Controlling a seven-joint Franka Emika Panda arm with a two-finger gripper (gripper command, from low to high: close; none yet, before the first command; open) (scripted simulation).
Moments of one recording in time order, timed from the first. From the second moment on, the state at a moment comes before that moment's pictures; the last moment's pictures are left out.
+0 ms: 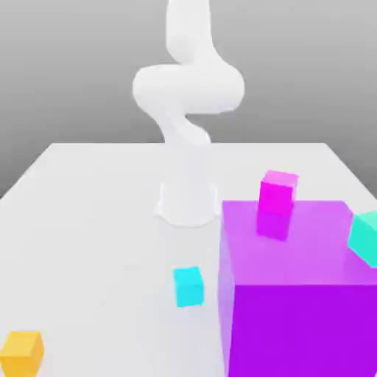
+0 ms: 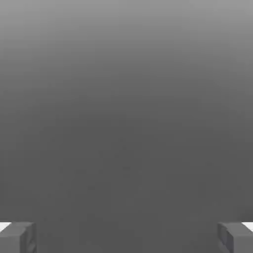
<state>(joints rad) -0.02 -0.75 0.01 -2.32 0.01 2.31 0.86</state>
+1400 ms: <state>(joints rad) -0.06 0.22 0.01 -2.93 -0.18 3.15 2.30</state>
